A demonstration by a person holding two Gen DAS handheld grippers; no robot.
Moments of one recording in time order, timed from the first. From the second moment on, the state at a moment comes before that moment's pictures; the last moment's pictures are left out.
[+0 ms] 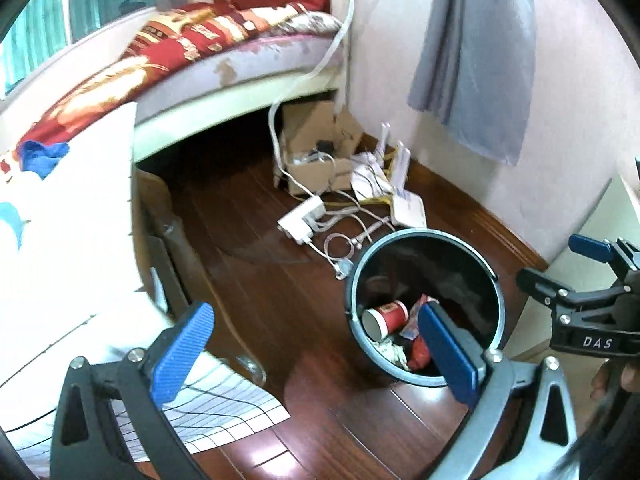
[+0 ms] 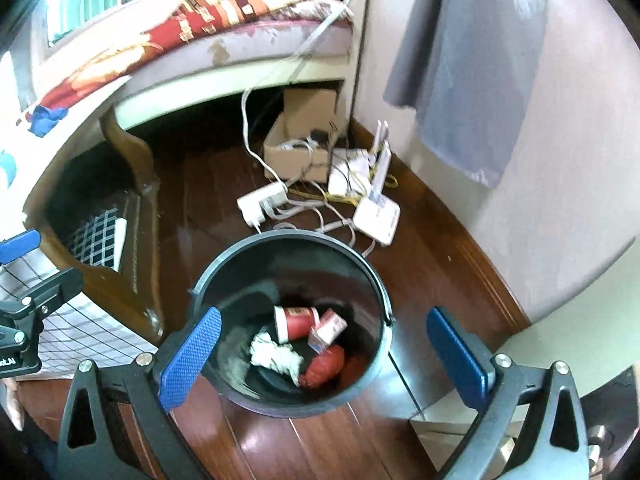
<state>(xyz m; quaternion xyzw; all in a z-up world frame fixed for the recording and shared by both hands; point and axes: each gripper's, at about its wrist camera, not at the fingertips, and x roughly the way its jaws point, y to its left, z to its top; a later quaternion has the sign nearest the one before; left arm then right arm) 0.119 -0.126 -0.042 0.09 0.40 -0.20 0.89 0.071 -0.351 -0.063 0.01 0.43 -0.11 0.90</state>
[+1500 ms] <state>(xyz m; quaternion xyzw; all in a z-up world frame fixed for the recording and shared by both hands) 0.166 0.233 -0.009 -0.03 0.33 0.07 0.94 0.190 -0.015 0.032 -0.07 0.31 0.21 0.92</state>
